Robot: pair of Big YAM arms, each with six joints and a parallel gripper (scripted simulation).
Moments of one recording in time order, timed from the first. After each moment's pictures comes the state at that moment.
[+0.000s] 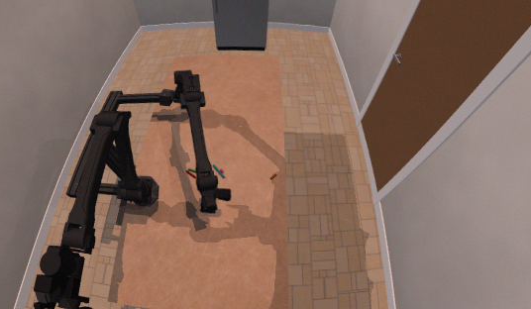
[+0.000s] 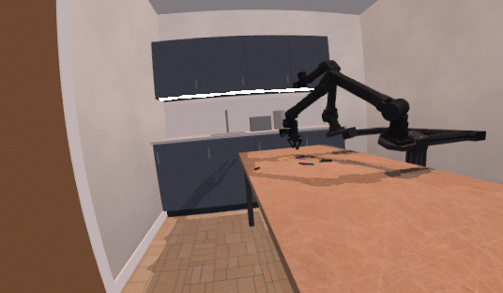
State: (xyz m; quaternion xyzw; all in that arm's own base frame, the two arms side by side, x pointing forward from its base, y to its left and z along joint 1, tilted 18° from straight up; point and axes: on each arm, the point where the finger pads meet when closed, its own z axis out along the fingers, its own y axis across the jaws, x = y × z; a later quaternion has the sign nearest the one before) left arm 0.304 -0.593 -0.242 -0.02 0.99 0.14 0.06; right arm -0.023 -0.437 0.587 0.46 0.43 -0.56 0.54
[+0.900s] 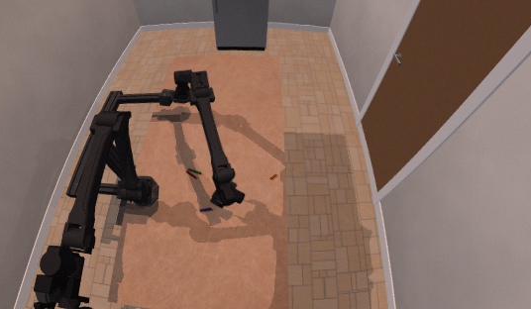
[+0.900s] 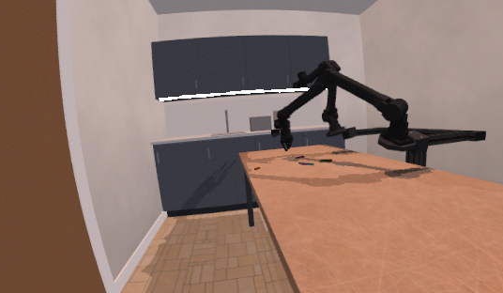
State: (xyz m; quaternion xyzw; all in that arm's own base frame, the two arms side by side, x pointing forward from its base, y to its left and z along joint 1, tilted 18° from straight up) left arm 0.367 -0.561 -0.224 0.21 0.97 0.15 0.02; right arm -0.023 -0.437 0.587 0.46 0.43 -0.56 0.54
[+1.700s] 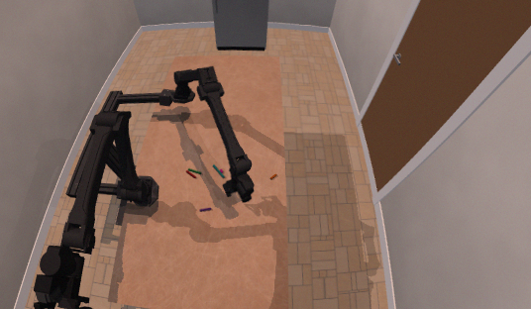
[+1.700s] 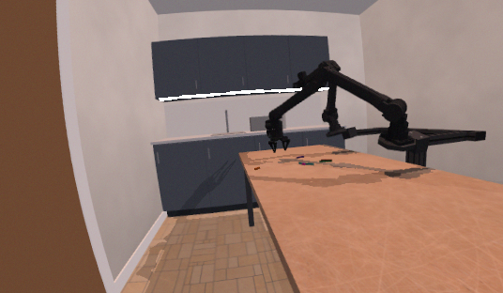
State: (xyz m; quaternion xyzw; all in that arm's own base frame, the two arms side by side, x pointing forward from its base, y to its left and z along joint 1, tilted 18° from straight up) left arm 0.431 -0.520 -0.204 0.50 0.85 0.15 -0.03; right arm -0.023 -0.437 0.587 0.46 0.43 -0.56 0.54
